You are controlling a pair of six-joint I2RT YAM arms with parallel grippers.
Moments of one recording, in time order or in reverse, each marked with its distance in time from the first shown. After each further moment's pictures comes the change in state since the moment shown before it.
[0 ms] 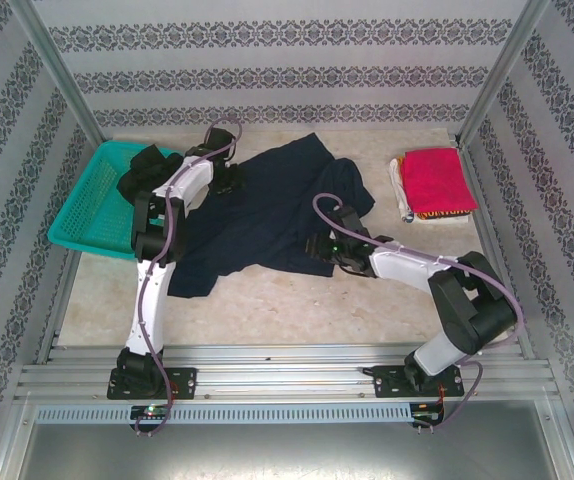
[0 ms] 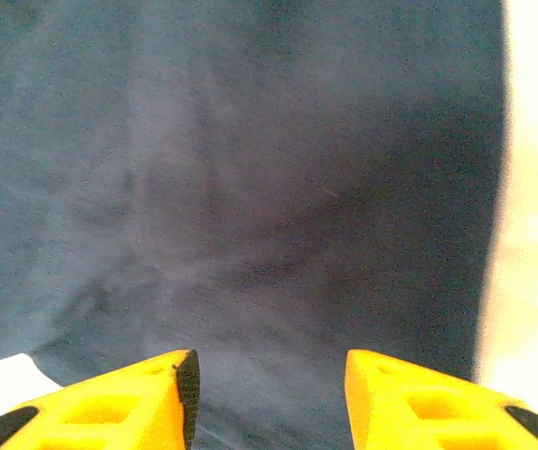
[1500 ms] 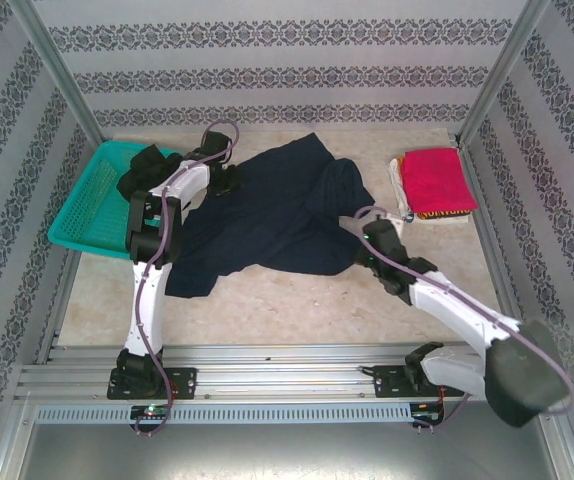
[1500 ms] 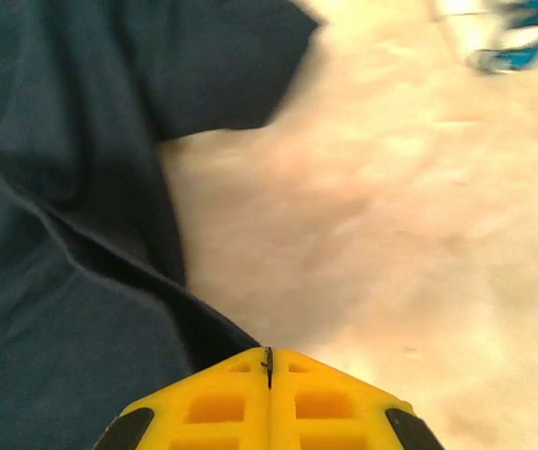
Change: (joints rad) left arm 0.015 -0.059 -0.130 0.124 0.036 -0.022; right arm -0.127 -0.480 -0.237 -0.156 0.357 -0.005
